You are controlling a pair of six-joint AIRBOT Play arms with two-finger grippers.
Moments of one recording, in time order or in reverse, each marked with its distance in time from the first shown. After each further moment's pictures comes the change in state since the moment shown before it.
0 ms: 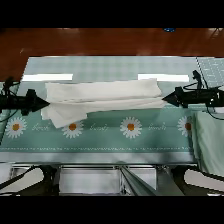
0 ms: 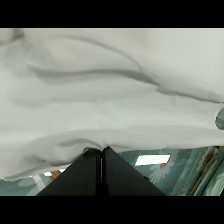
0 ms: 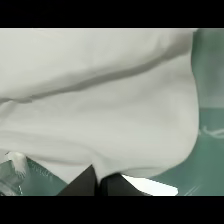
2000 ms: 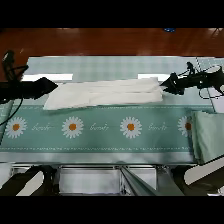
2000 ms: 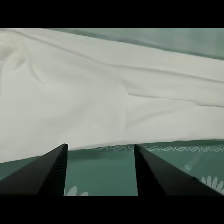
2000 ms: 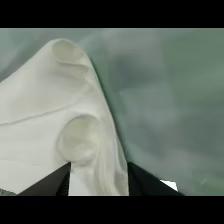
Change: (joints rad) left arm -0.362 0.270 -0.026 0.192 0.359 -0.081; right arm 0.053 -0.456 0.471 -0.116 -0.033 0.232
